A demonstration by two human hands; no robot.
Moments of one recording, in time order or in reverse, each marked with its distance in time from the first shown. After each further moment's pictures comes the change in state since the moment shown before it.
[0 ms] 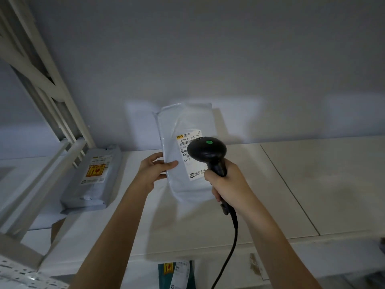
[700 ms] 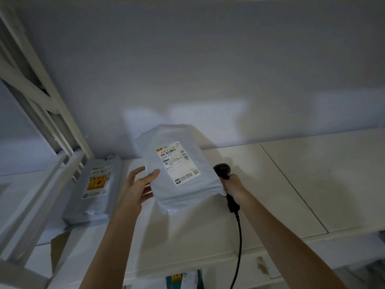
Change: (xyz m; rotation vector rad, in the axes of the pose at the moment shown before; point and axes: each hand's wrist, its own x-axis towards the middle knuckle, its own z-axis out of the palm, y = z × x) left_hand -0.004 -0.015 -0.049 -0.196 0.072 -0.009; right_hand 0.097 0.092 0.014 -0.161 0.119 0.445
